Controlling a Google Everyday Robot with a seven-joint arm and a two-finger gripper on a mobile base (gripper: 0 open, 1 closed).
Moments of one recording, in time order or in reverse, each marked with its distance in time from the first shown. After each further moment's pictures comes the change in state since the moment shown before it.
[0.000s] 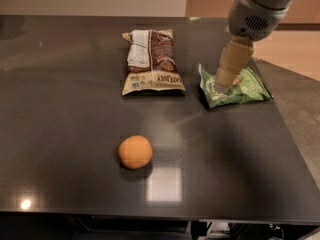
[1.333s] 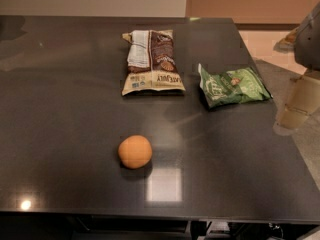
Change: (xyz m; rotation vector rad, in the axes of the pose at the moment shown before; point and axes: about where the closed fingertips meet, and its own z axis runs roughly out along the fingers) arm 0.085 0.080 -0.050 0.026 0.015 -0.048
